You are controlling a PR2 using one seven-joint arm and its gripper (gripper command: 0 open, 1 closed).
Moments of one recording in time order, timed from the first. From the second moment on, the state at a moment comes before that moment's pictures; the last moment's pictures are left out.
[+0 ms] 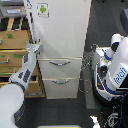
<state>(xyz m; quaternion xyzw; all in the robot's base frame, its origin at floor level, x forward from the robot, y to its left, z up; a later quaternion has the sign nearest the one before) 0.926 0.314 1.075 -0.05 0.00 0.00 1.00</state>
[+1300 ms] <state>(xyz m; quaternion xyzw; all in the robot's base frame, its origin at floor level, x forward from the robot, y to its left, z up) 0.928 0.294 1.065 -0.12 0.03 -0.05 0.99</state>
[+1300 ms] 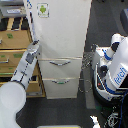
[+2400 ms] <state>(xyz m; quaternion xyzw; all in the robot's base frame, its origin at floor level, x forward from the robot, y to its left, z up) 0.623 0.115 1.111 -0.16 0.09 -0.22 0.96</state>
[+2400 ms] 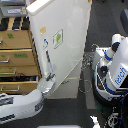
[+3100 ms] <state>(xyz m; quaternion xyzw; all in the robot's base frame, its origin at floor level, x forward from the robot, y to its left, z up) 0.488 -0.007 1.182 -0.22 0.14 -0.32 0.91</state>
